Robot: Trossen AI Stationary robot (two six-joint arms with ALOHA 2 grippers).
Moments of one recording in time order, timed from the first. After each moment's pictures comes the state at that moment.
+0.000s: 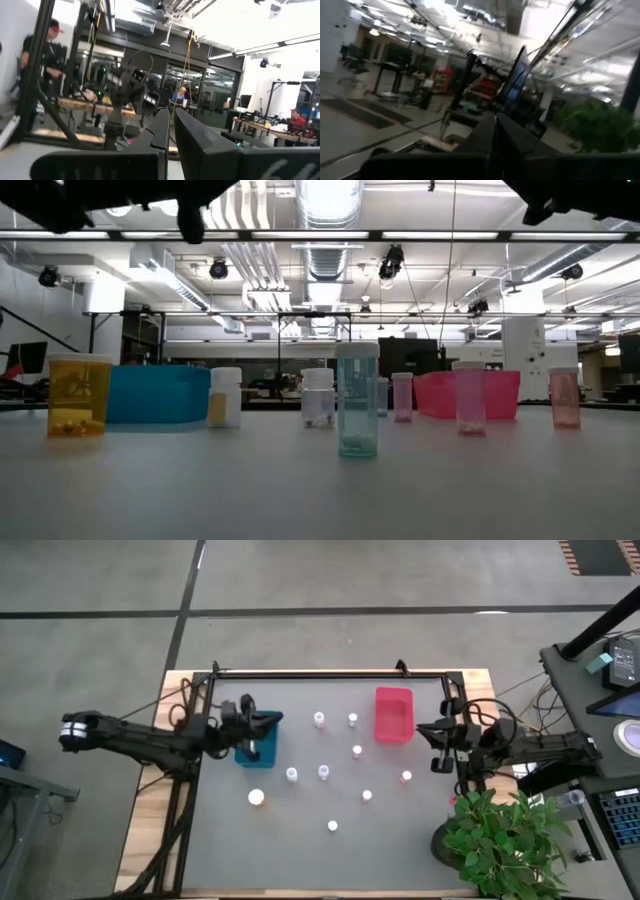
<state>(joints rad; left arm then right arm) 0.00 0.96 0.44 0.90 -0.26 -0.26 0.03 0.34 0.22 0.45 0.13 -0.32</state>
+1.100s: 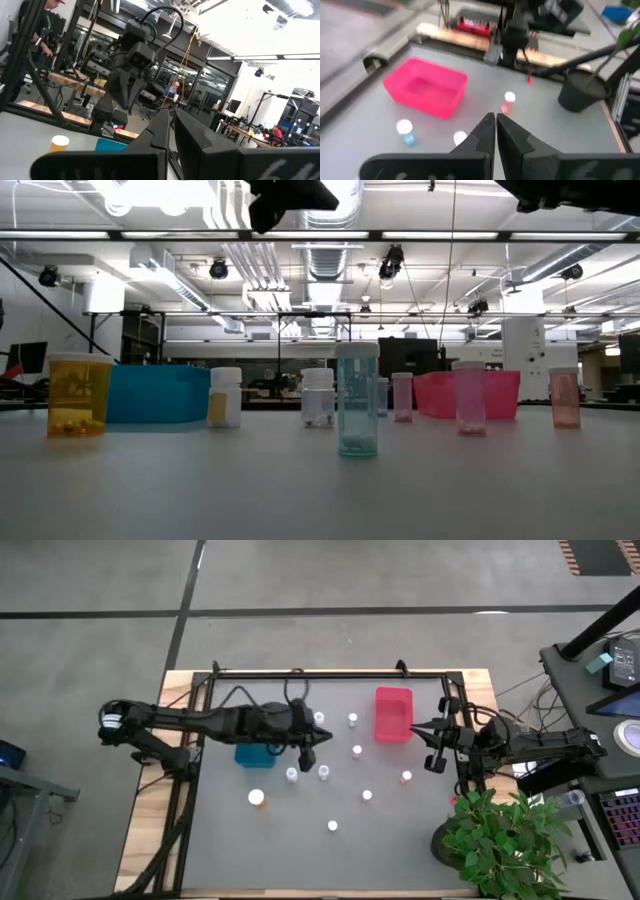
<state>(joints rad) -0.02 1.42 1.22 -0.21 -0.14 -0.26 0.03 0.48 0.27 0.43 0.13 -0.47</state>
